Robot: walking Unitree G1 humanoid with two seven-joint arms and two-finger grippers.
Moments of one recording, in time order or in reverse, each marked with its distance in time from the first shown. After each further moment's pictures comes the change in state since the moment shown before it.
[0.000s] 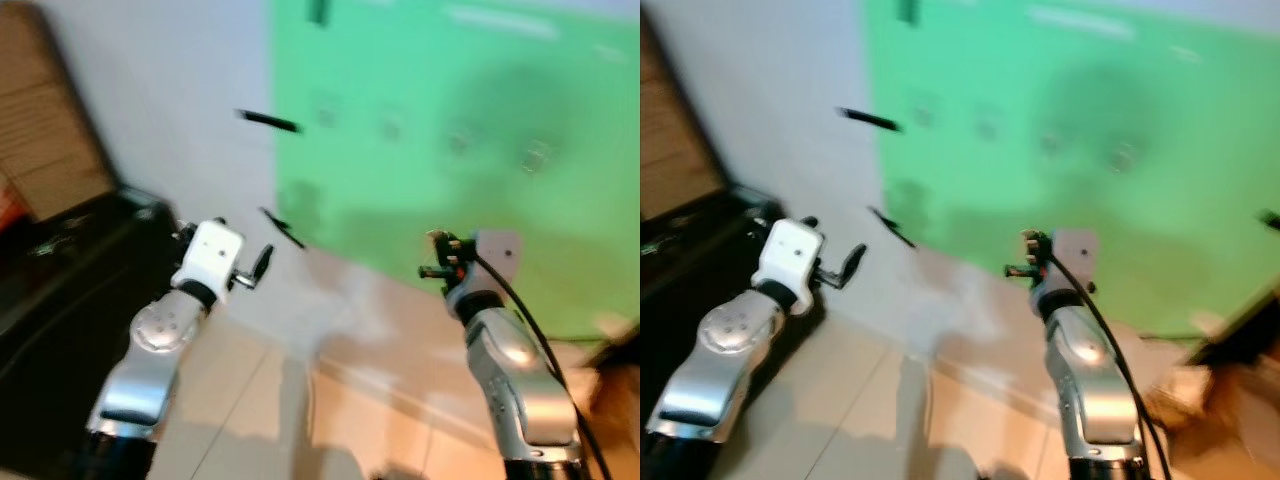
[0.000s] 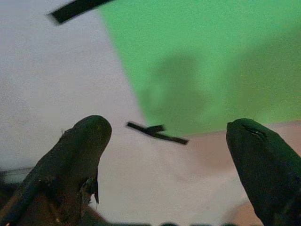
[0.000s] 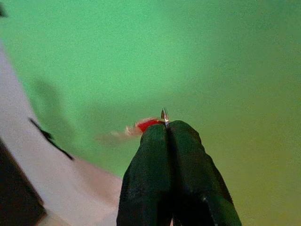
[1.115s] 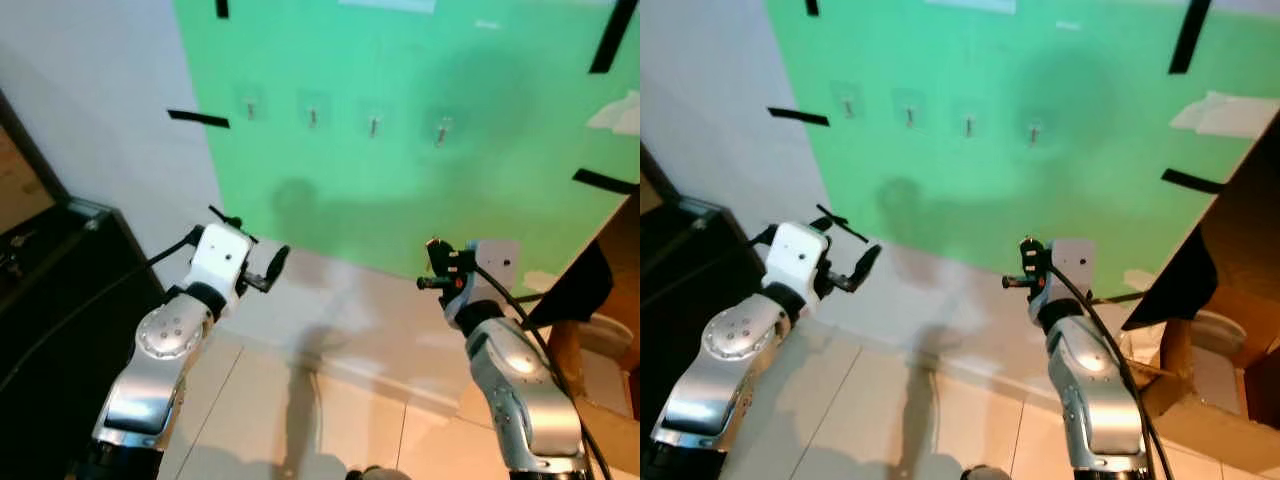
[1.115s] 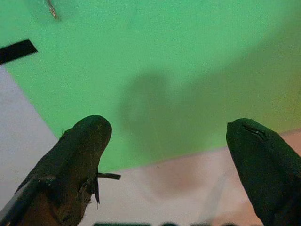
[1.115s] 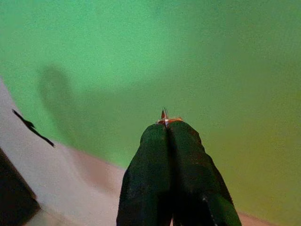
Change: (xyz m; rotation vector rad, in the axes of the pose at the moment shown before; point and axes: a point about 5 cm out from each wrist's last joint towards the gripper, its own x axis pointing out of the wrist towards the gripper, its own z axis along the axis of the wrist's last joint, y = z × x) left arm -0.004 -0.016 0.011 -0.057 -0.075 -0.082; right arm -0.007 0.002 -0.007 0.026 0.010 0.089
